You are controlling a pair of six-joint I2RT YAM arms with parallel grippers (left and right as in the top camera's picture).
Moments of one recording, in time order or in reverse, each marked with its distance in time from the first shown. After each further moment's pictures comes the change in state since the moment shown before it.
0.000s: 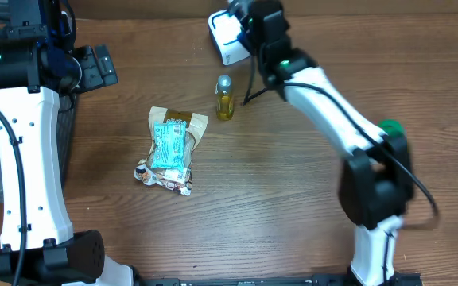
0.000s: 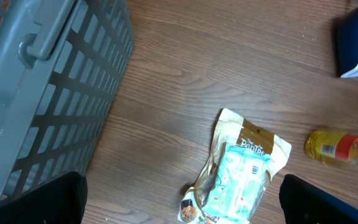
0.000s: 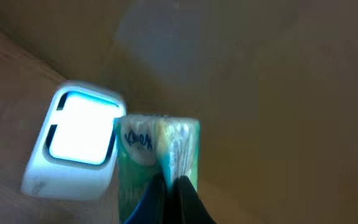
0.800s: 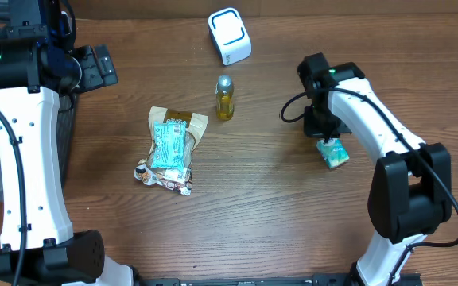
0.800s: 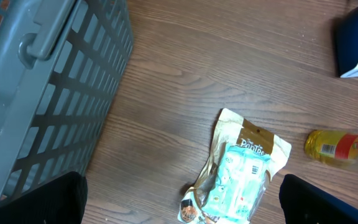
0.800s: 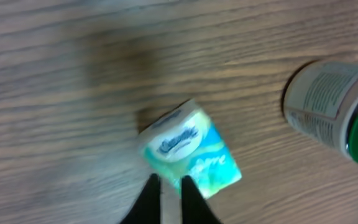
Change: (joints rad) left arm 0.000 0.000 0.000 0.000 0.000 0.000; right arm -0.185 -0.112 -0.296 -0.935 -0.055 0.777
